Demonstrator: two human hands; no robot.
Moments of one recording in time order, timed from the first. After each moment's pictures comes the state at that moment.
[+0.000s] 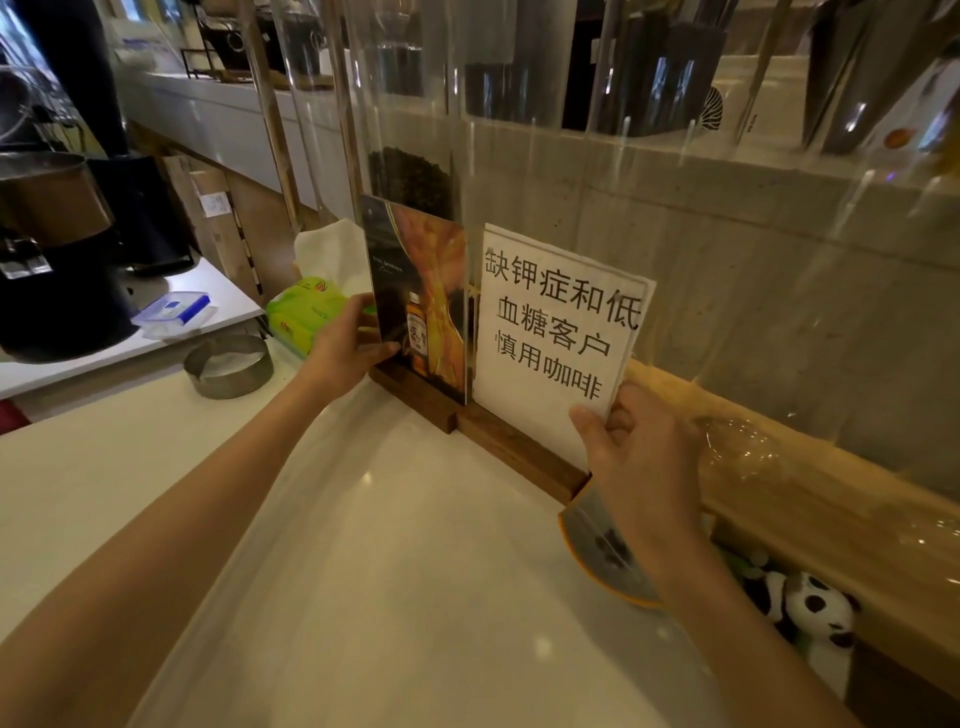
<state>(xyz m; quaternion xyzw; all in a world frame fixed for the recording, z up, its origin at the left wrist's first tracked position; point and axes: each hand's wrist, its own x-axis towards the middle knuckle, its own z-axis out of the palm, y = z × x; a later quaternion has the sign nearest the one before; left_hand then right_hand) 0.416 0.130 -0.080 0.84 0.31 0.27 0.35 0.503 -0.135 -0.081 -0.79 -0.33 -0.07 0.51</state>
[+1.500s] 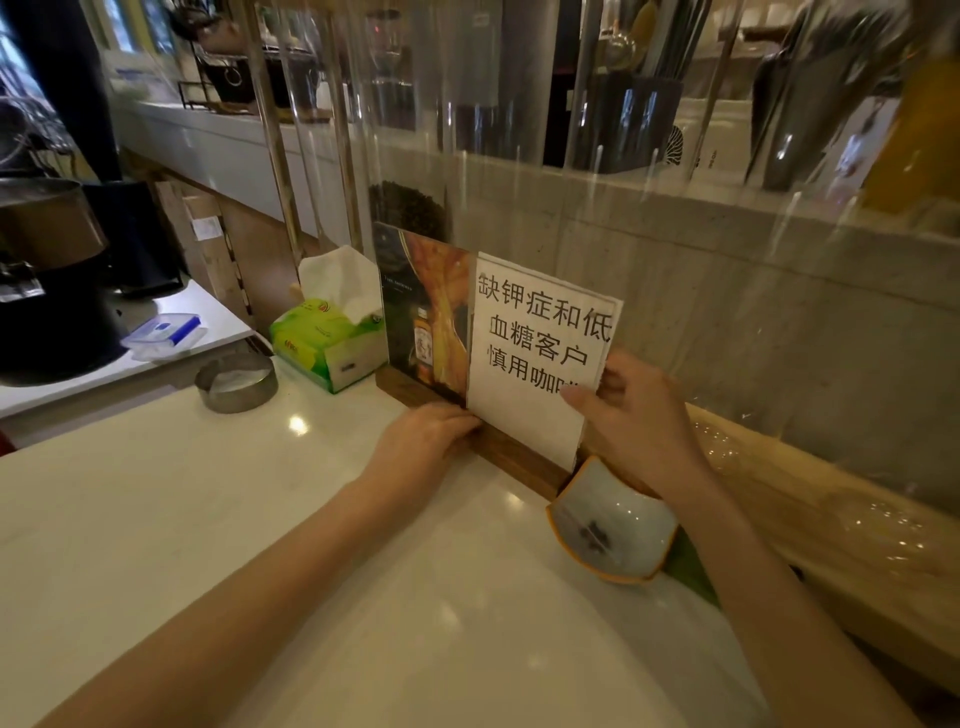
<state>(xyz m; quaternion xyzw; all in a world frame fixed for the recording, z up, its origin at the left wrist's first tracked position) 0.404 0.025 -0.108 0.95 0.12 0.26 0.09 0.517 -0.143 -0.035 -0.77 -0.37 0.04 0.51</state>
